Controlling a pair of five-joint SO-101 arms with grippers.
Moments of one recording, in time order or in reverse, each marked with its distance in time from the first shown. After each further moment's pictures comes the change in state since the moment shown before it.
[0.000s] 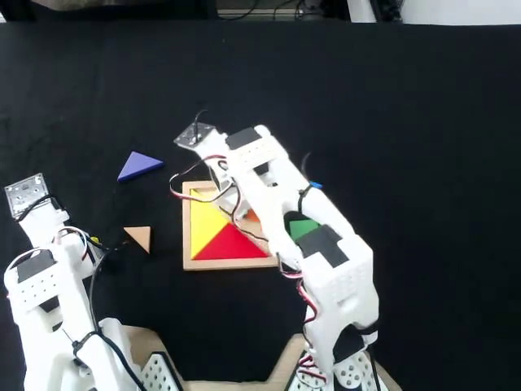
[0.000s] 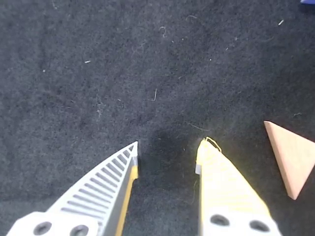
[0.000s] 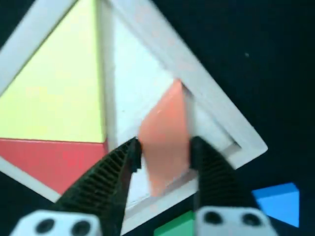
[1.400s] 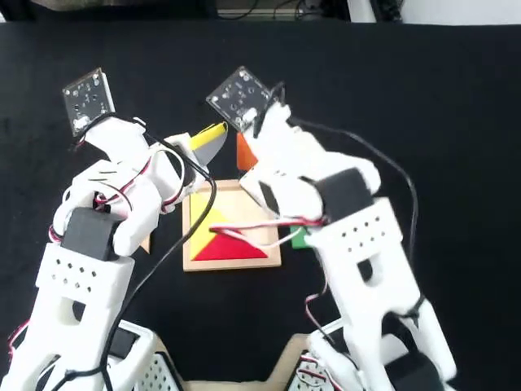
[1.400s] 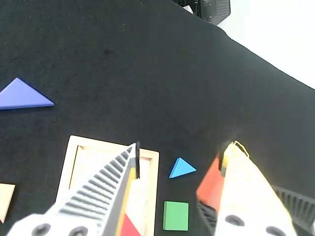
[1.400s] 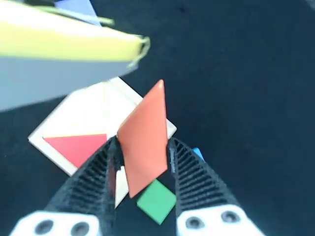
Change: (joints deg) left arm 49.2 0.0 -44.5 14.2 43.0; right arm 3.6 -58.5 17.1 1.8 -2.9
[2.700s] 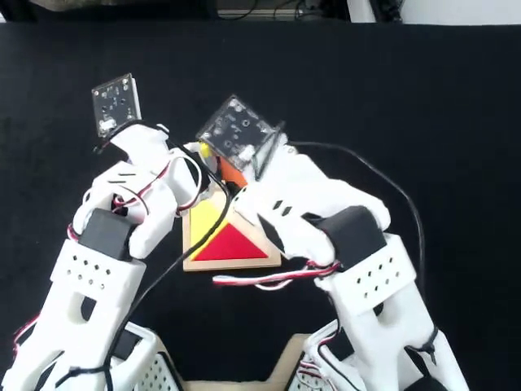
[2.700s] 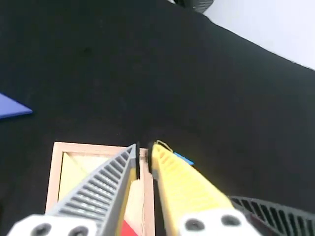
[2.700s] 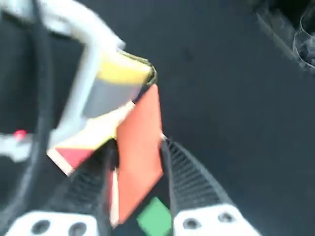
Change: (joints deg) left arm 3.9 0.0 5.9 -7.4 -3.0; right arm -5.7 -10.5 4.7 -2.3 0.1
